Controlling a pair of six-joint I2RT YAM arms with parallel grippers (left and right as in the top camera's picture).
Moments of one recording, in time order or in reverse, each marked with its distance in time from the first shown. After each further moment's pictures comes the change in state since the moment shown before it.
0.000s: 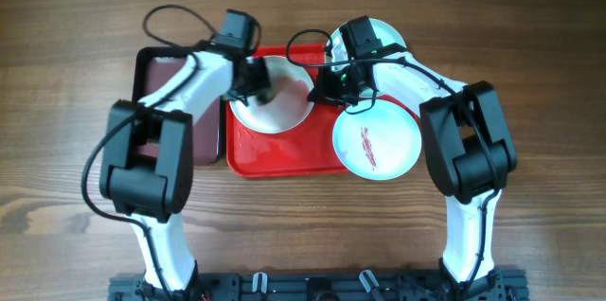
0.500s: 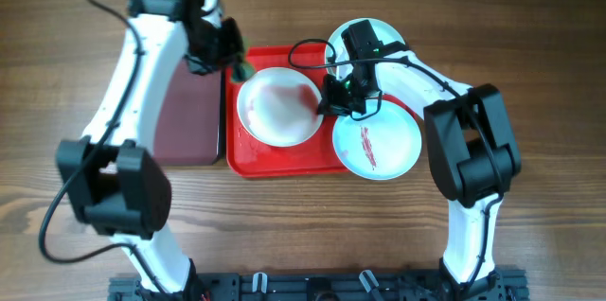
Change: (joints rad) left arm 0.114 -0.125 0.397 -0.535 0.183 0.062; right arm 0.000 -0.037 0.000 -0.204 0.063 -0.064
